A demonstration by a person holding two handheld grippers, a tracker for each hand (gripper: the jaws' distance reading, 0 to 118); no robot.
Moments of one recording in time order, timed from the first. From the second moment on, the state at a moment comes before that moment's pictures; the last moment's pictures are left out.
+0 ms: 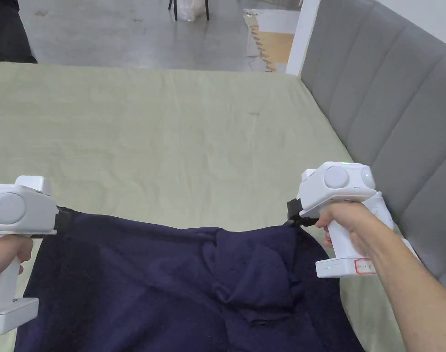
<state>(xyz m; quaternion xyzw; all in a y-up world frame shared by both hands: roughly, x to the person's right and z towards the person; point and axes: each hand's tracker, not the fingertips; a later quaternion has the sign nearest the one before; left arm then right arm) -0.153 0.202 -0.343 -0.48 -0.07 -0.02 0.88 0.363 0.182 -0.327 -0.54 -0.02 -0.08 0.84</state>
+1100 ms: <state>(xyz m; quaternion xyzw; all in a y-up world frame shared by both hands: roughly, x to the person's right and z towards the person) -0.181 0.134 -0.059 -0.52 -0.07 -0.05 0.85 0.307 0.137 -0.033 -0.56 0.03 0.09 0.83</state>
